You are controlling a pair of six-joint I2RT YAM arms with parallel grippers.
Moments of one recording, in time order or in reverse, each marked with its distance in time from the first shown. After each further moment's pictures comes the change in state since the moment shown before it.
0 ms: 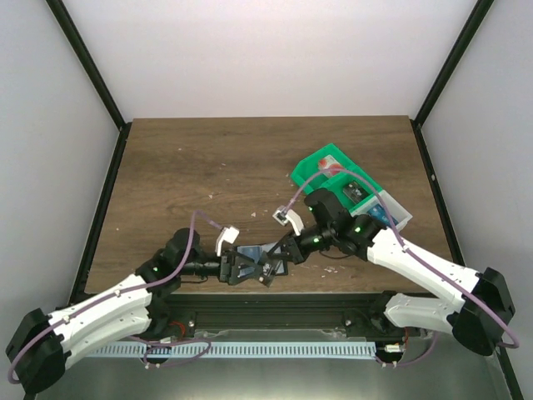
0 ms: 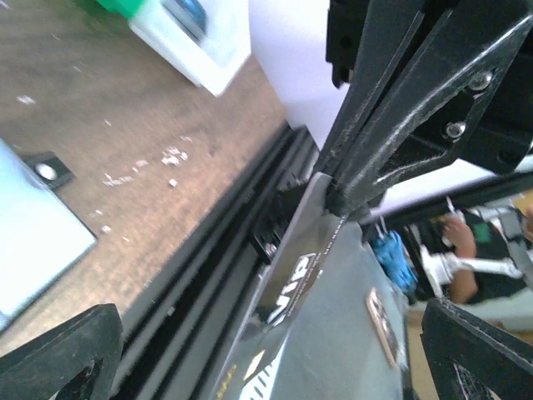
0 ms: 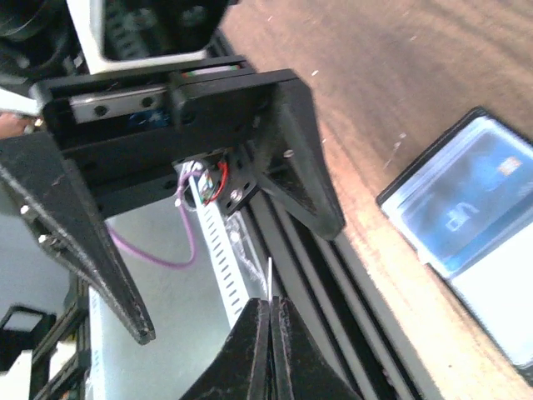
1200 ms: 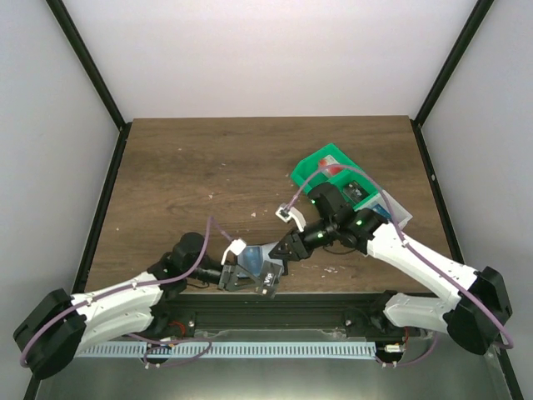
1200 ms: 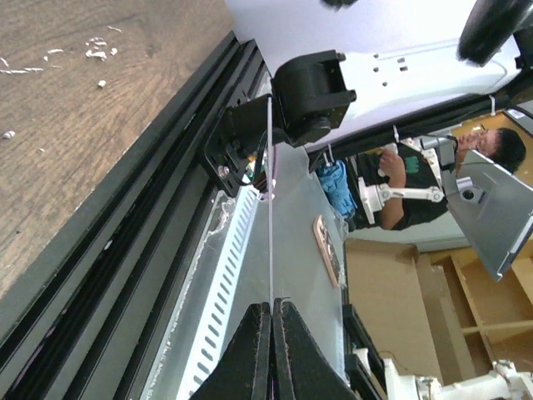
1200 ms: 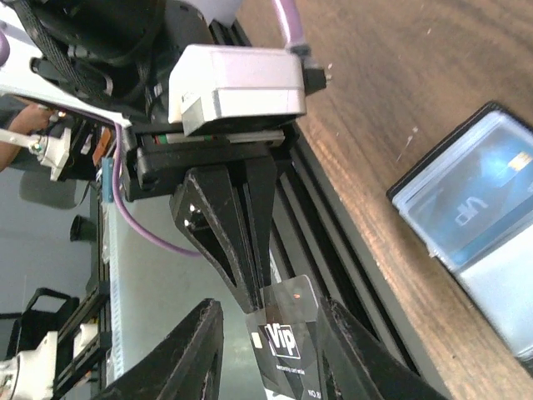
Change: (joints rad) left arm 0.010 0.143 -0.095 0.234 0.212 -0.077; right arm -0.075 0.017 0.039 -0.063 -0.084 -0.062
